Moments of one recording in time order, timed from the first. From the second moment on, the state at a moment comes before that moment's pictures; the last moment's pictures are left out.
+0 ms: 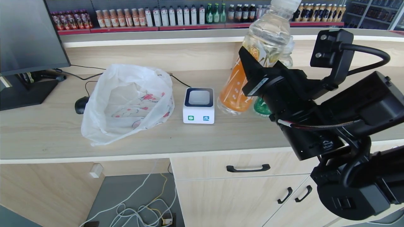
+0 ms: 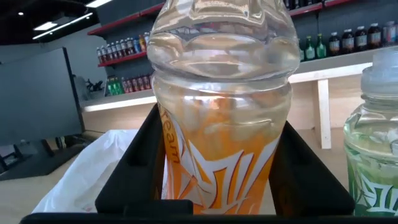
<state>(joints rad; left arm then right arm) 0.00 0.00 0.00 0.00 0.00 0.00 0.75 1.83 -0.91 -1.57 -0.31 -0.05</state>
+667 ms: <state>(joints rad) 0.00 0.00 0.00 0.00 0.00 0.00 0.73 1.81 -0.95 -1.57 -0.31 -0.05</state>
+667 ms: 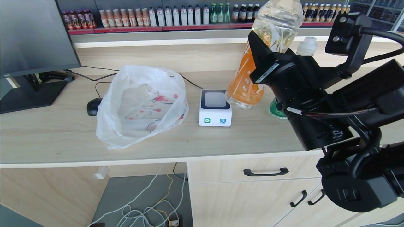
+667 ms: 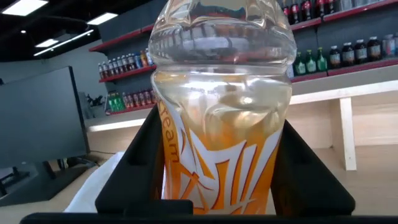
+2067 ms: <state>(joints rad) 0.00 0.00 0.00 0.00 0.00 0.00 0.68 1.84 -1.10 -1.34 -0.38 0.37</state>
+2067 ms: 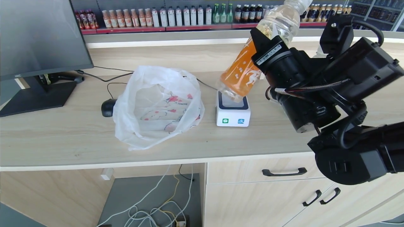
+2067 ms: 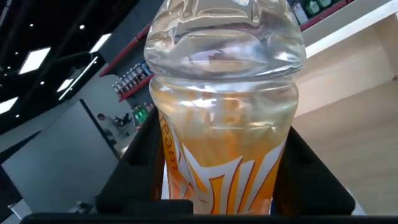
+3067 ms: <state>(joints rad) 0.00 0.00 0.00 0.00 0.00 0.00 0.62 1.92 -1.17 -1.12 -0.38 0.91</state>
